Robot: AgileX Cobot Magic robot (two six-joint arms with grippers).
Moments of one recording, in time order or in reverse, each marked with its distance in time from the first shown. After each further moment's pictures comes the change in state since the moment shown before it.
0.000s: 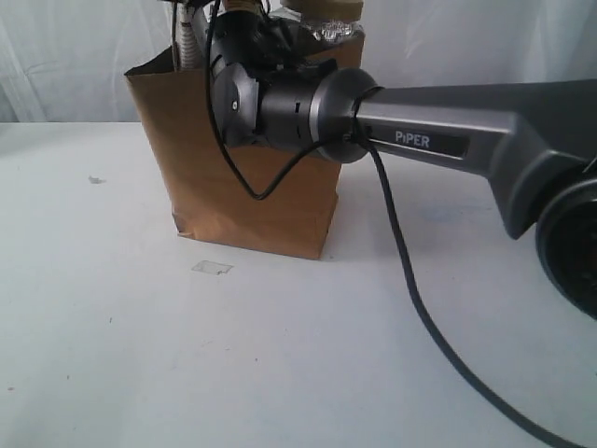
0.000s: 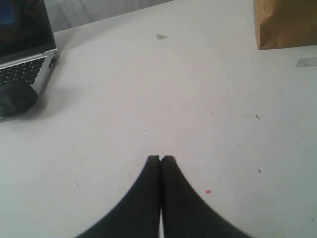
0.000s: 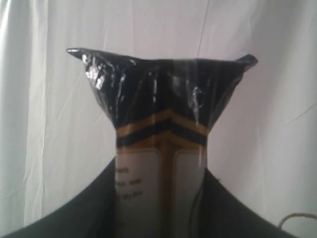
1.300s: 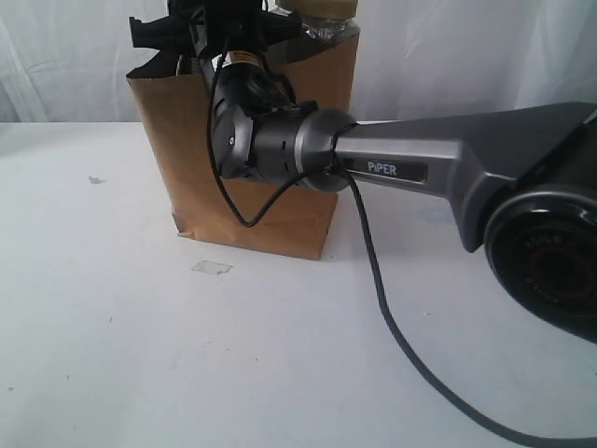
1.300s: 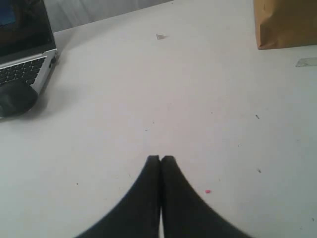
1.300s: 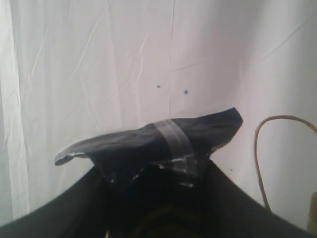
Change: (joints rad) left arm 0.000 0.000 0.000 0.000 0.000 0.000; right arm 0.000 0.084 0.018 0.132 -0.016 -0.004
